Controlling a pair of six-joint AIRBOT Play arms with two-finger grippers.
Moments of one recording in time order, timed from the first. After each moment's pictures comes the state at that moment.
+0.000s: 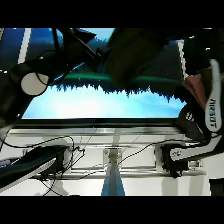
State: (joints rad) left arm -0.60 -0.98 1.21 1.25 -0.48 -1.14; right arm -0.10 -1.56 1.77 -0.66 1.19 1.45
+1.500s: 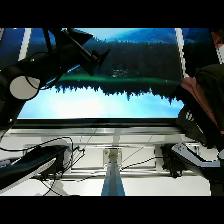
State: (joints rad) left arm -0.60 -0.94 1.21 1.25 -0.55 -1.14; right arm -0.99 -1.14 1.79 -1.44 1.44 2.06
